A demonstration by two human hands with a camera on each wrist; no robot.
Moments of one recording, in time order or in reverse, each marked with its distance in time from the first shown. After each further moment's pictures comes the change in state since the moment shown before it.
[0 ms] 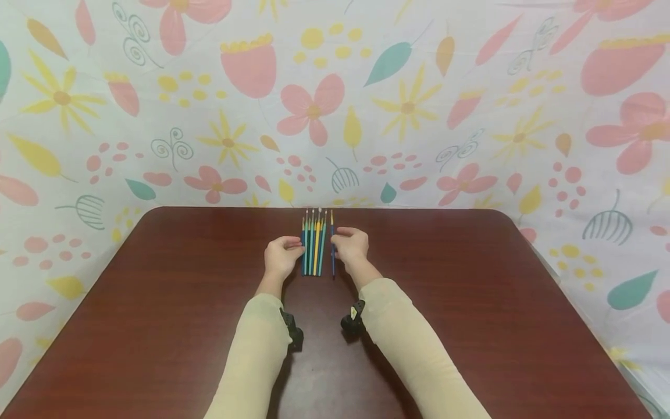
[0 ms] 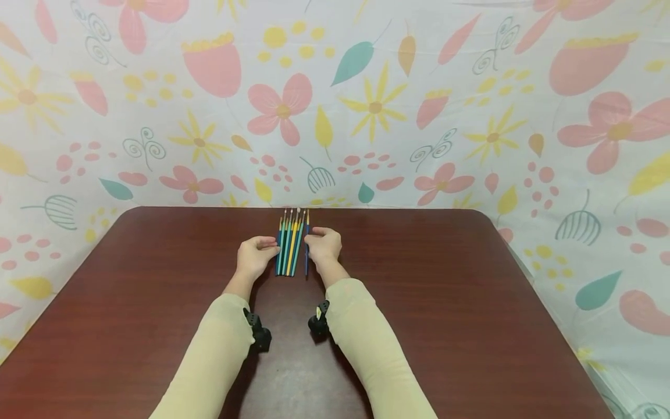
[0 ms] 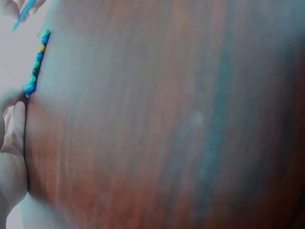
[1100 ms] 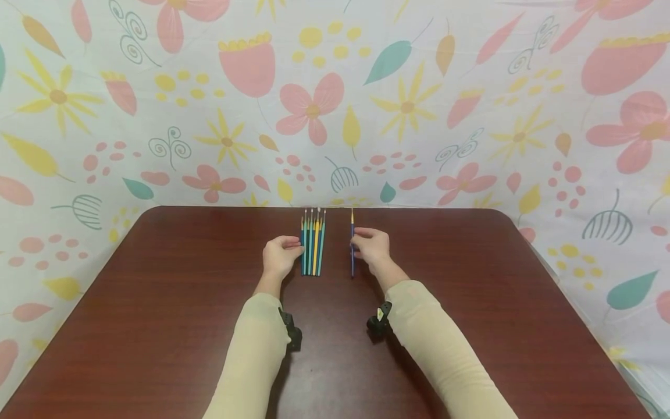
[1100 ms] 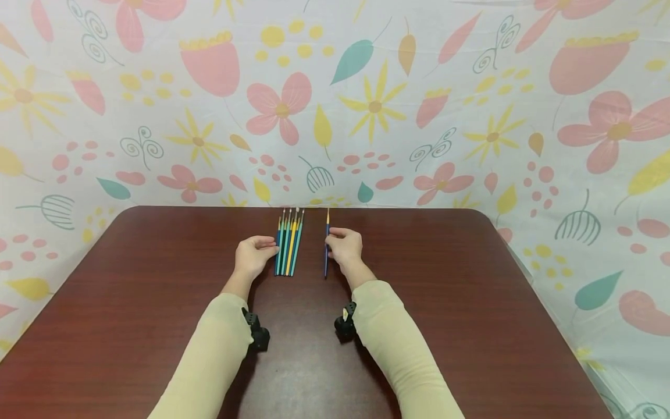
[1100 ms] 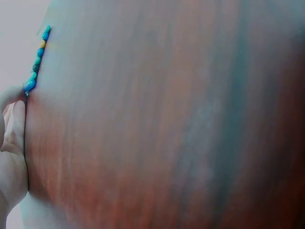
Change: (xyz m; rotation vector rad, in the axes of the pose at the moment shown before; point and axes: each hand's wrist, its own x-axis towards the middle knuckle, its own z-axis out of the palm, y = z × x) left_hand 0.002 -0.002 -0.001 0.025 0.002 0.002; right_hand 0.017 0.008 -0.048 -0.003 -0.065 -0.057
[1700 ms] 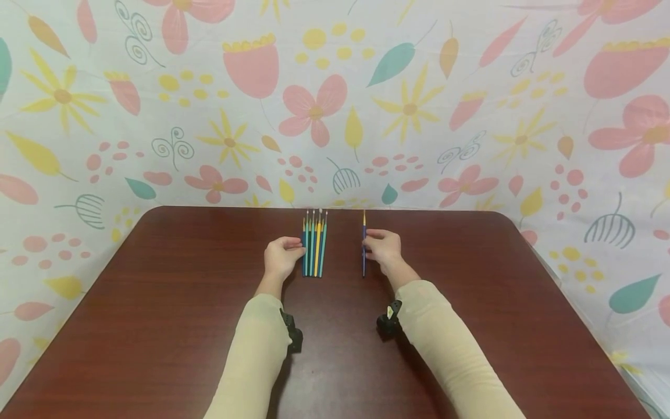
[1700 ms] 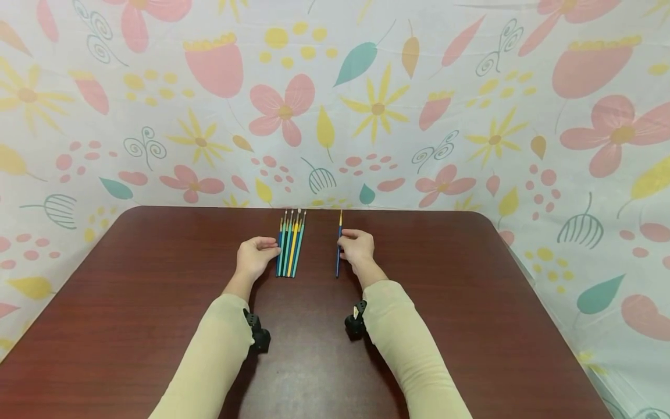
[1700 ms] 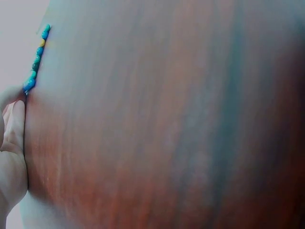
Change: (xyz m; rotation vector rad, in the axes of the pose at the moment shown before) left_hand 0.001 -0.001 0.000 -0.023 -0.005 -0.019; right_hand 0.011 0.005 -0.021 -0.025 0.006 0.017
